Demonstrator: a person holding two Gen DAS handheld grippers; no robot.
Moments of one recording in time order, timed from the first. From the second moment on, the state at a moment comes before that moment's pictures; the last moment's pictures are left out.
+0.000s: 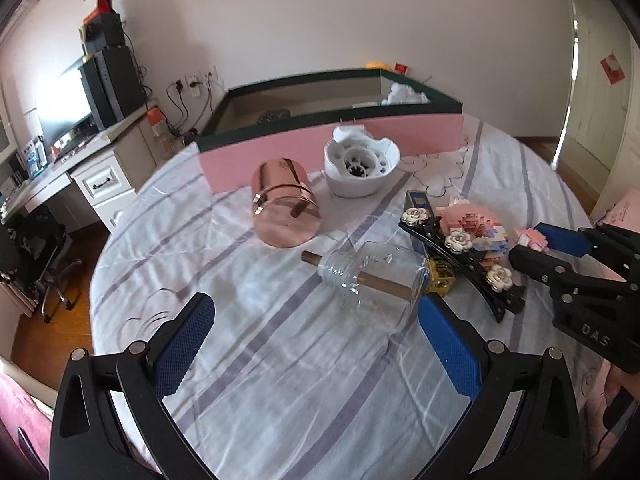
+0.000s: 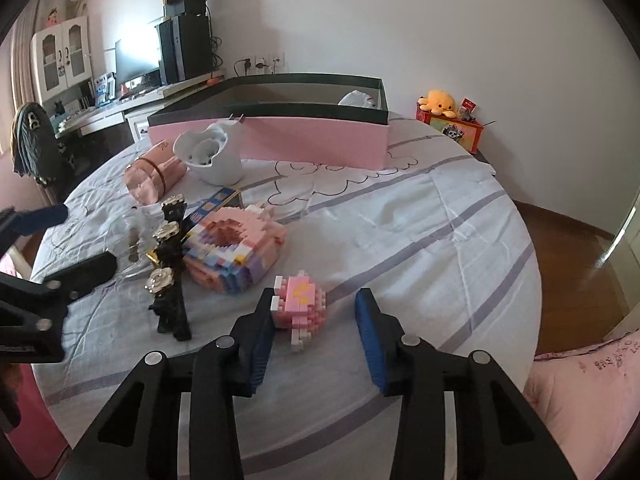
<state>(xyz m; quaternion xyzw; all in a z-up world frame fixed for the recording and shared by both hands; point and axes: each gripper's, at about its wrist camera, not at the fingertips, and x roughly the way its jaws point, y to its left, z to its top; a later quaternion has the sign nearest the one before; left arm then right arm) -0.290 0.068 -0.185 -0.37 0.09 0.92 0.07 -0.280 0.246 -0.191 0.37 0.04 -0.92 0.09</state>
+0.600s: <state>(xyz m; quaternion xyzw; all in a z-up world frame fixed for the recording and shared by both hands) -0.308 0.073 -0.195 -0.39 0.08 0.91 0.13 -0.291 0.245 -0.193 0.36 0.04 -0.93 0.10</state>
